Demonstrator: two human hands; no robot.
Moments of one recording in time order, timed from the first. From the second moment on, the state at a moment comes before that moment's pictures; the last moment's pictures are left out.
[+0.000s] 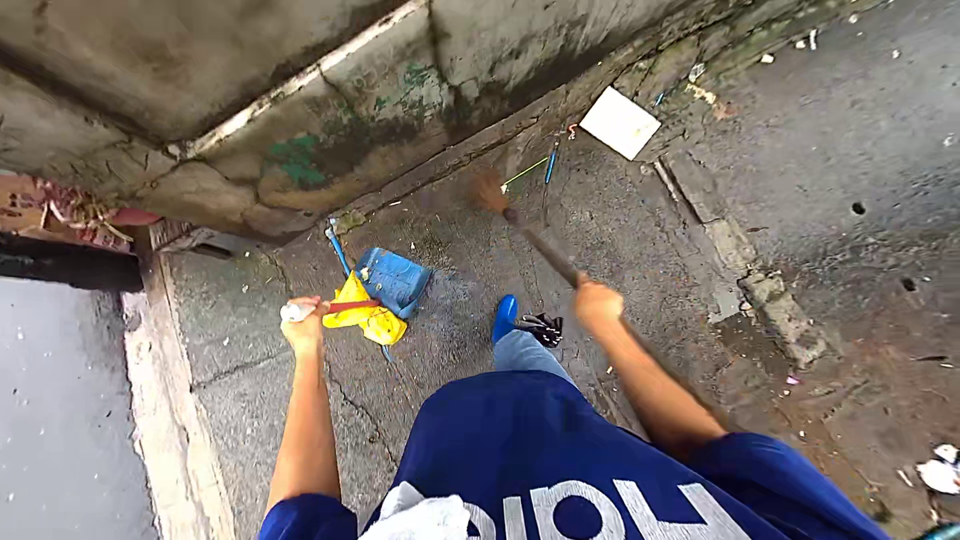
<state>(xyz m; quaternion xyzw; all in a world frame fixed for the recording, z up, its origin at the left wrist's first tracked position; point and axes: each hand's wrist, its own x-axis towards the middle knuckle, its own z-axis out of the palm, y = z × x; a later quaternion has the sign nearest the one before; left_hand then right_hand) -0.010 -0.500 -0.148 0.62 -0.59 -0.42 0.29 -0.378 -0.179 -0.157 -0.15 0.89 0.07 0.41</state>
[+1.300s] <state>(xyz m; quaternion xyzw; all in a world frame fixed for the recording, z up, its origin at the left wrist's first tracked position) -0.528 -0.615 -0.189 0.44 -0.78 -0.44 0.07 -0.697 -0.278 -0.131 -0.07 0.85 0.13 0.51</state>
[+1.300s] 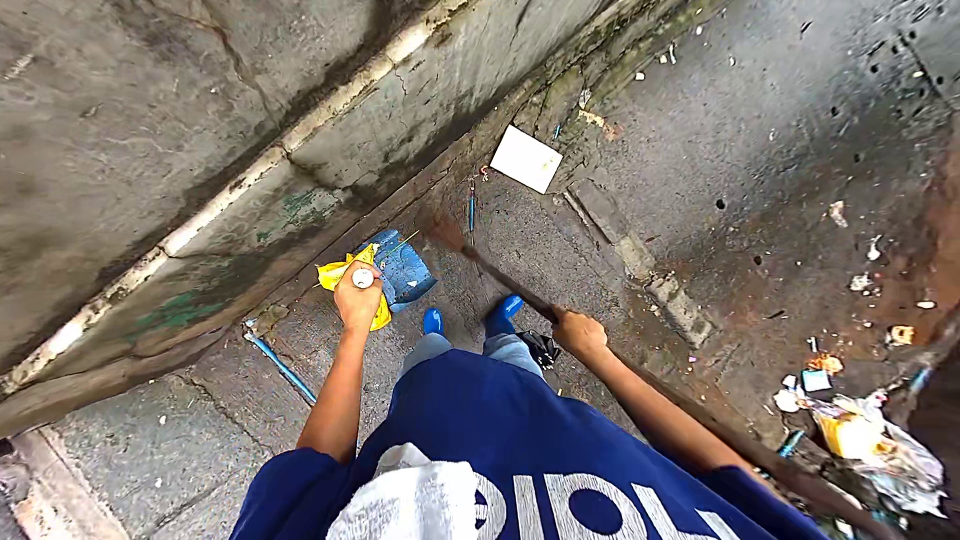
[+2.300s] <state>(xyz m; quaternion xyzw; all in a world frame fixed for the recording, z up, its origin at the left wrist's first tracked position) -0.842 -0.463 -0.215 0.47 -0.75 -0.45 0.13 -1.127 -0.116 -0.180 -0.17 0.88 0.15 0.41</state>
